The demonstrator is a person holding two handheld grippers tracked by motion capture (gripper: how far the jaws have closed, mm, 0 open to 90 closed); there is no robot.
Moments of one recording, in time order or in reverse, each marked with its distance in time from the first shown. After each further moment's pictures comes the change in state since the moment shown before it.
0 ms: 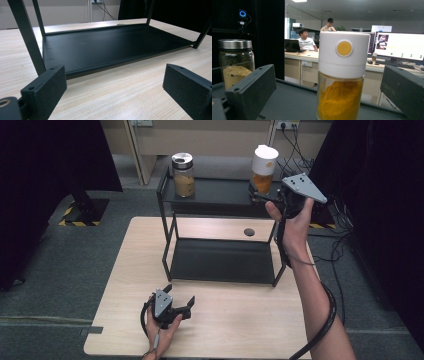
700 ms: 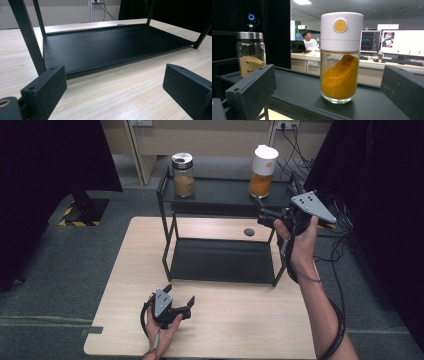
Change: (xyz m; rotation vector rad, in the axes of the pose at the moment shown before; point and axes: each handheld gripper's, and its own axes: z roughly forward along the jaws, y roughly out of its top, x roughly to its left) left arm 0.000 0.000 0.000 -0.001 0.003 -0.001; right arm -0.012 -0.026 -0.032 -0.014 0.044 0.035
